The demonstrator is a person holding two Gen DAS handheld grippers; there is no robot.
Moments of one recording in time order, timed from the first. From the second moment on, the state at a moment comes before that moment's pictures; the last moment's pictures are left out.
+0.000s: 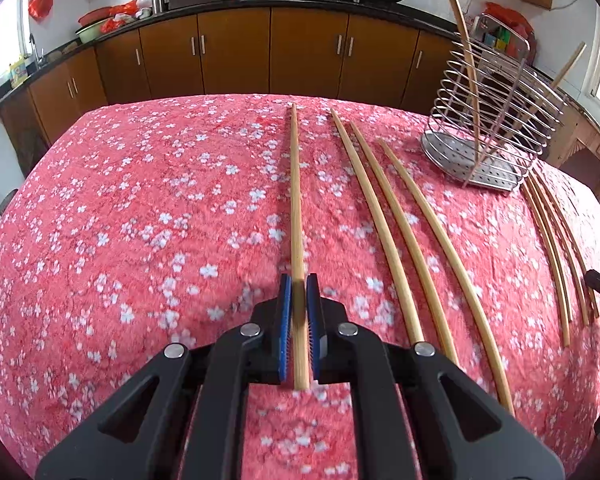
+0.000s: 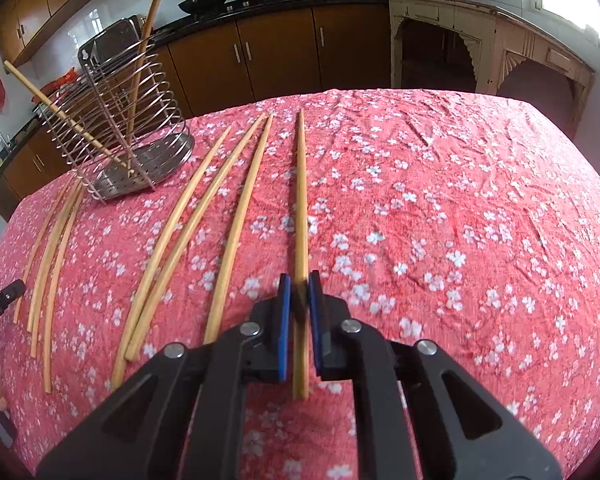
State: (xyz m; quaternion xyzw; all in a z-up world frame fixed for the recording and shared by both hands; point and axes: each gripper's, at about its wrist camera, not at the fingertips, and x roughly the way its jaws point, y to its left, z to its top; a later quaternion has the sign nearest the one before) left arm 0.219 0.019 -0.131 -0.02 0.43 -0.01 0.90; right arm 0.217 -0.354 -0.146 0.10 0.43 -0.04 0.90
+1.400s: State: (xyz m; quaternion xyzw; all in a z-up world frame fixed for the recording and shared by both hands) left arm 0.167 0.062 0.039 -0.10 0.20 -0.04 0.97; right arm 0.150 -0.384 0.027 0.10 0.17 -0.03 0.98
